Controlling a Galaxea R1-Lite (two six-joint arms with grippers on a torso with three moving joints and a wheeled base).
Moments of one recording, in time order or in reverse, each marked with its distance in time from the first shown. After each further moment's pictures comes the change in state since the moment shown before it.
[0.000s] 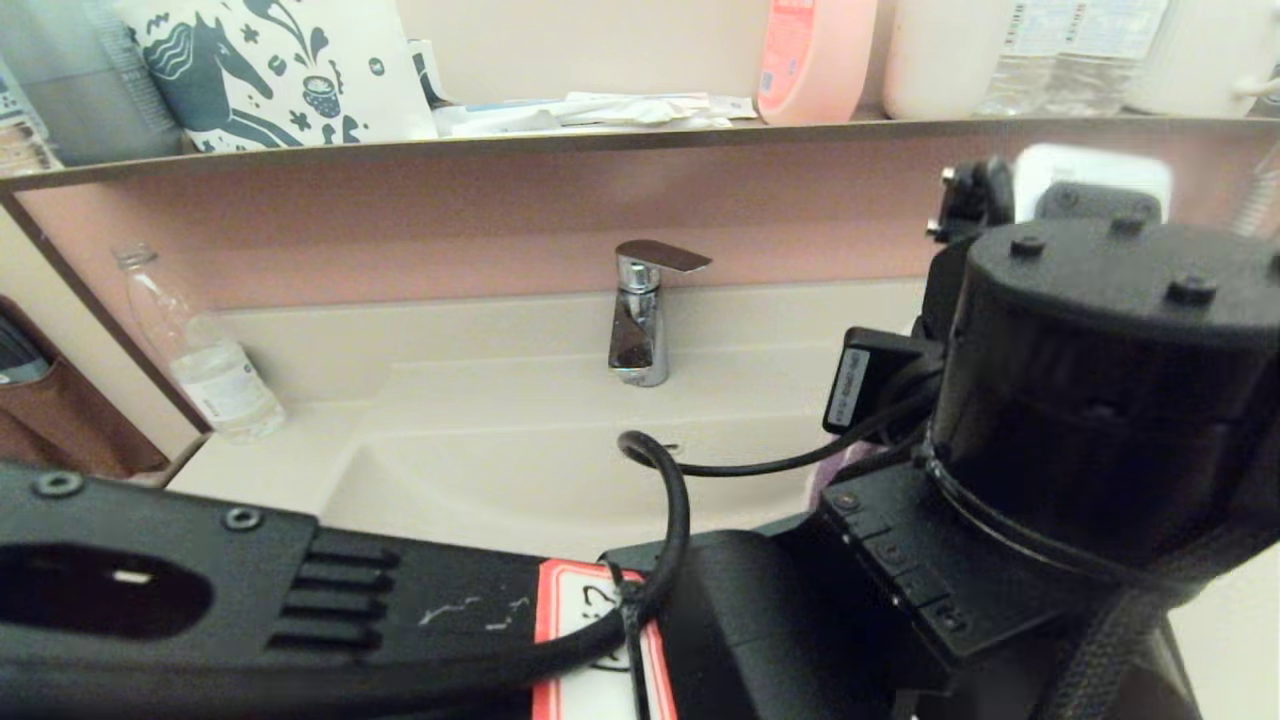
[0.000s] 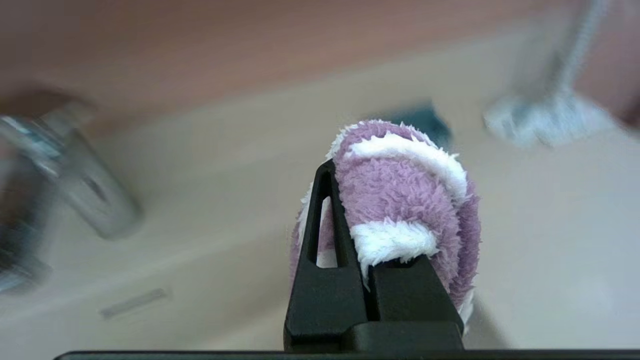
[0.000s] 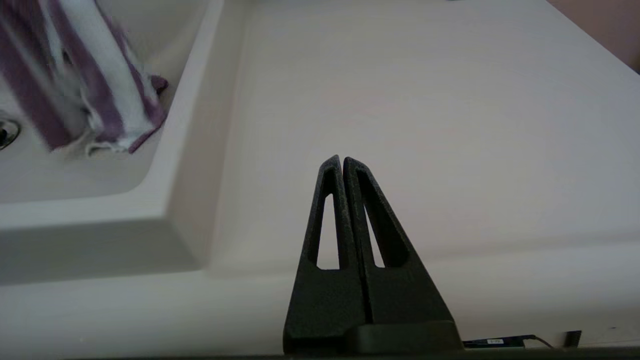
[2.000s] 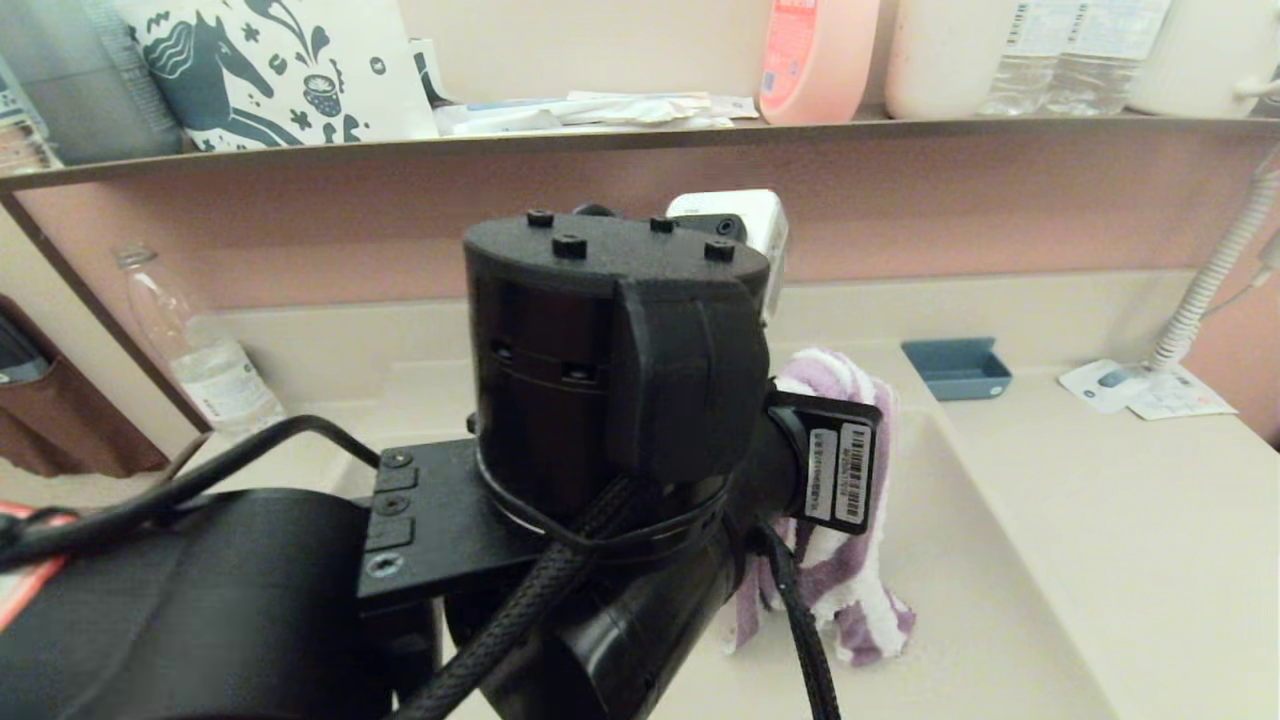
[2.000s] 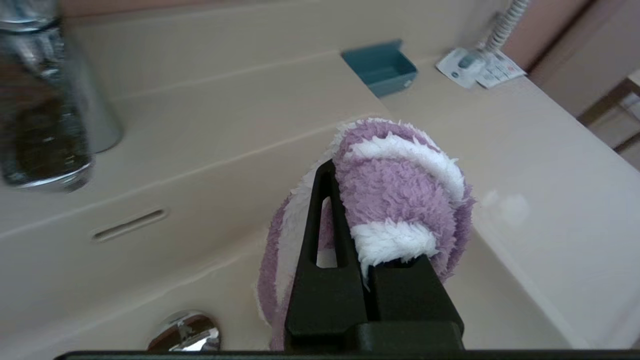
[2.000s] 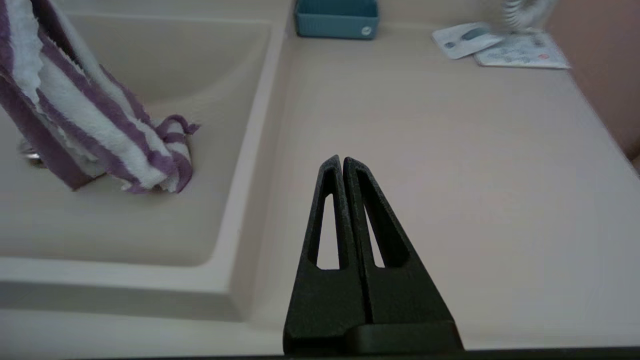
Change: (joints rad) left arm 0.111 -0.354 0.407 0.158 -0.312 -0.351; right arm -0.004 0.300 -0.319 0.066 0.110 -0.070
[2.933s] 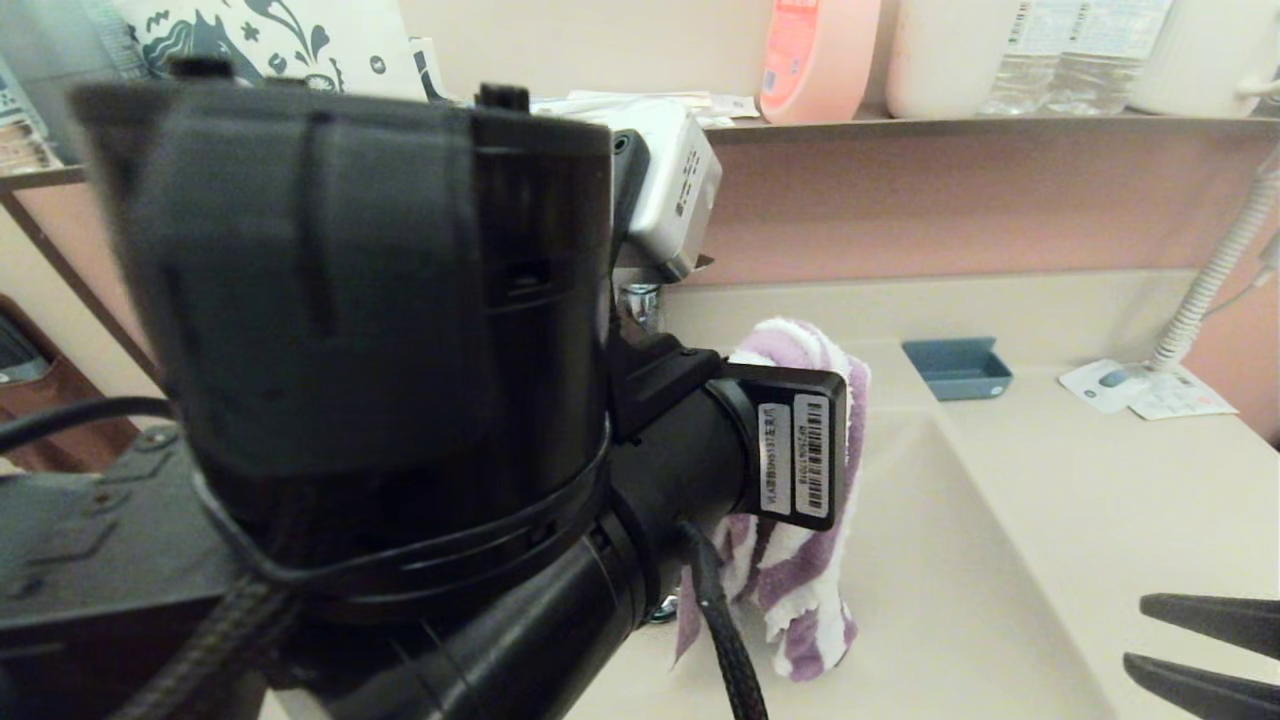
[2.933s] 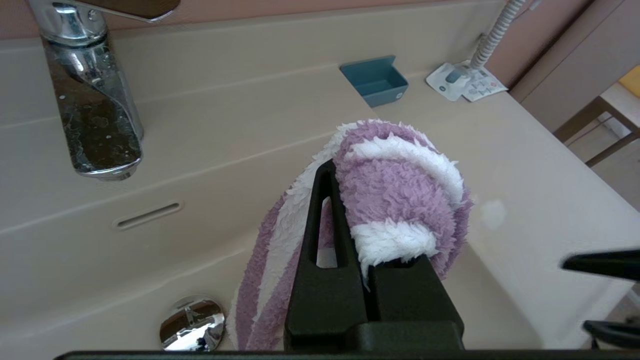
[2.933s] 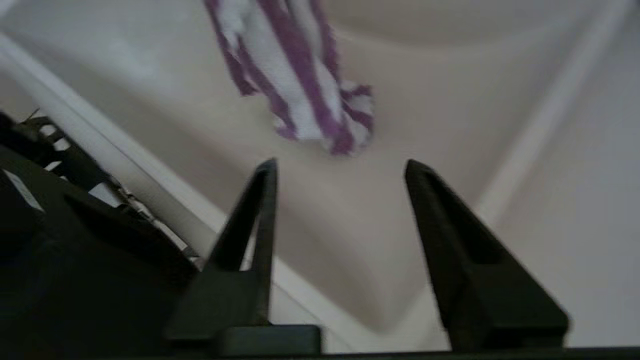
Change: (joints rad) left arm -0.036 -0.107 0.014 0.072 0.035 -0.028; right arm 0.444 0.596 -0.269 -0.005 0.188 0.036
